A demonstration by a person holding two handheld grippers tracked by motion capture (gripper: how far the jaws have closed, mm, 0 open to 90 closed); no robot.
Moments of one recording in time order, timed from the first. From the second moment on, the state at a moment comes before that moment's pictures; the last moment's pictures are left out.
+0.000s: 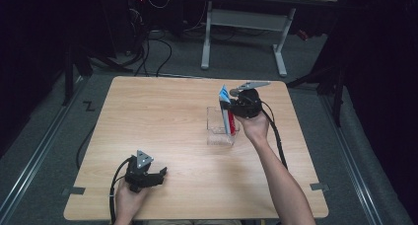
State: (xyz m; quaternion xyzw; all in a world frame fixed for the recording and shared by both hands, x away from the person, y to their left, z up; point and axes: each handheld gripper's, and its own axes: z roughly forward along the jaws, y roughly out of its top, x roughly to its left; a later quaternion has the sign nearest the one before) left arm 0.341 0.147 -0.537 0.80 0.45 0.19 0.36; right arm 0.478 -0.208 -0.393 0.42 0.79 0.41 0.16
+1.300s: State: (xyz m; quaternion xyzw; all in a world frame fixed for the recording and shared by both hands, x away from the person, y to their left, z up) left arm 0.341 0.147 -0.537 0.80 0.45 0.19 0.36; right arm 0.480 -0.204 -0.414 0.42 0.81 0.39 0.14
